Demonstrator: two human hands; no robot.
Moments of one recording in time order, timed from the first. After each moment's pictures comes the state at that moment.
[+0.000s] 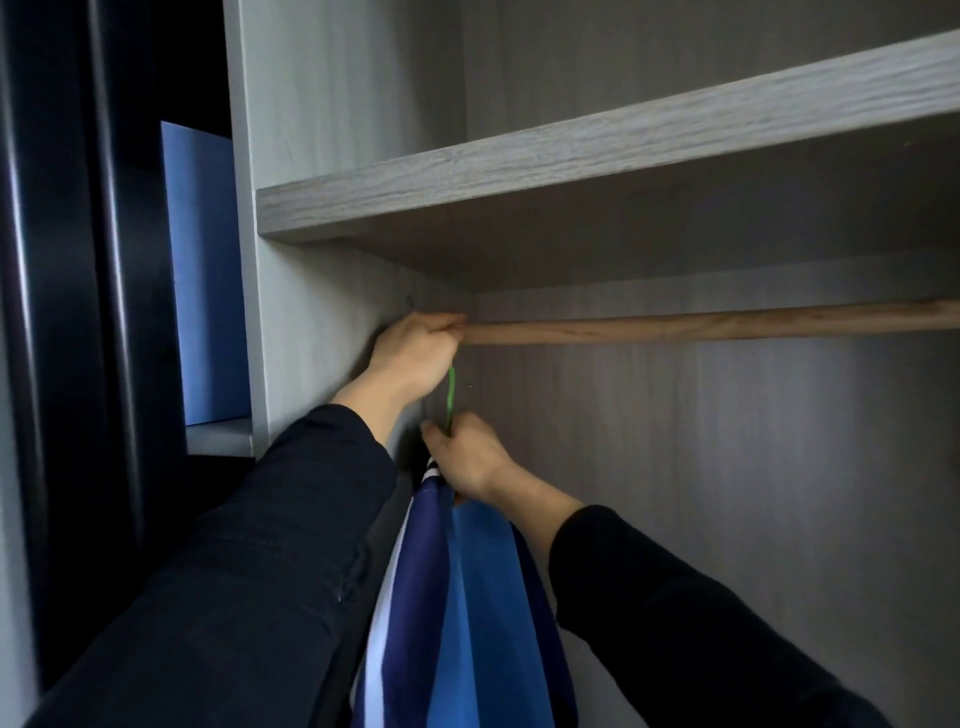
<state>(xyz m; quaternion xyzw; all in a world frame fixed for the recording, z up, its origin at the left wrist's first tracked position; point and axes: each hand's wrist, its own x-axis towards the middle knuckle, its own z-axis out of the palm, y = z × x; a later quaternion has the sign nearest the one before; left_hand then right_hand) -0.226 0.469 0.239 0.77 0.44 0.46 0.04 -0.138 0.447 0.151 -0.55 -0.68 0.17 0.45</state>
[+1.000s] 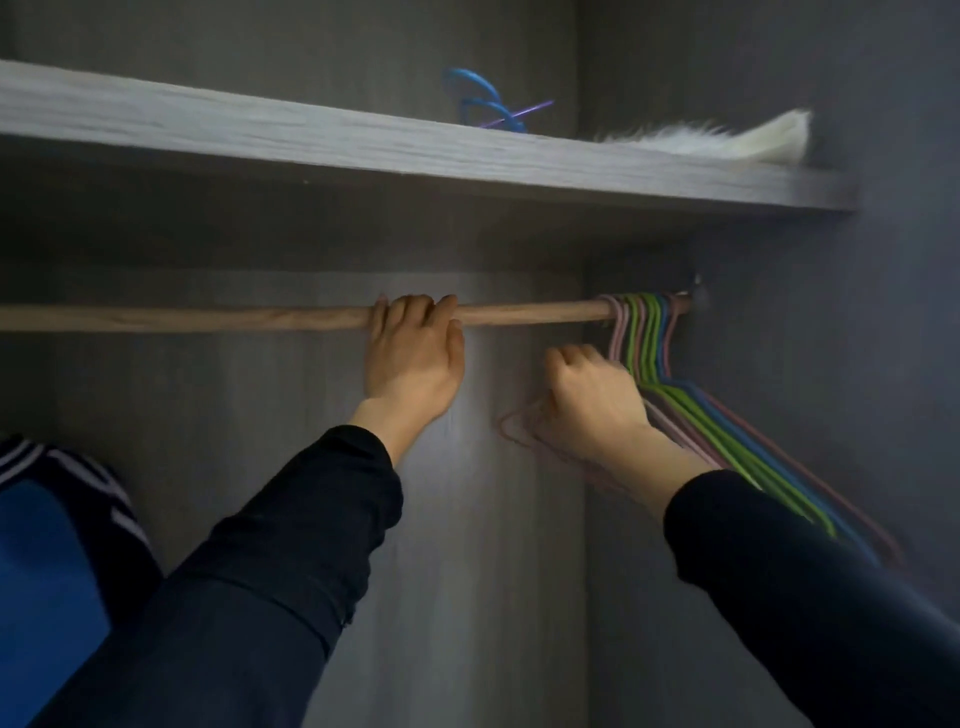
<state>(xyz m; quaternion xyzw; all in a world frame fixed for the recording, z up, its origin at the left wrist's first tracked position) 0.085 0.307 0.192 0.83 0.17 0.51 -0.12 0.206 0.160 0.161 -0.79 -0.41 -0.44 0.12</state>
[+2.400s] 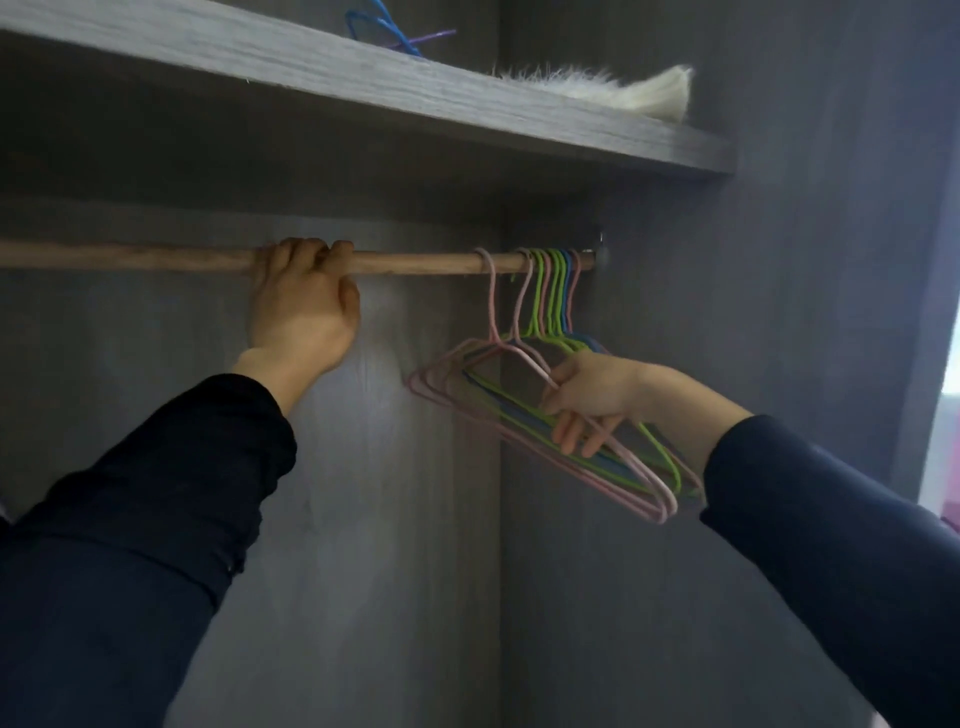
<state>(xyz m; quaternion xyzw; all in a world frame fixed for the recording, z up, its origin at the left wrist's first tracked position) 0.088 0.303 0.190 0.83 0.18 0.51 -0.09 0.245 0.063 0.155 -0.87 -0.34 0.13 0.32</state>
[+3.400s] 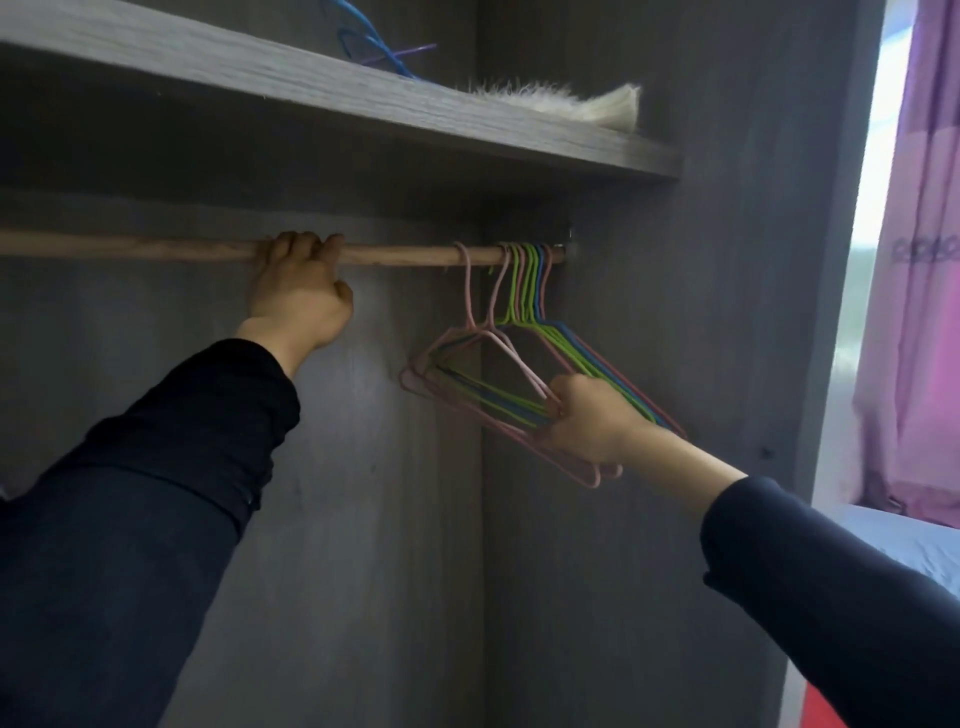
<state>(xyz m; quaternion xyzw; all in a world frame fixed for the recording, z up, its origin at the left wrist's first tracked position) 0.079 0.297 0.201 0.87 0.21 0.43 -0.08 0.198 0.024 0.111 -0.89 -0.36 -0.14 0.24</state>
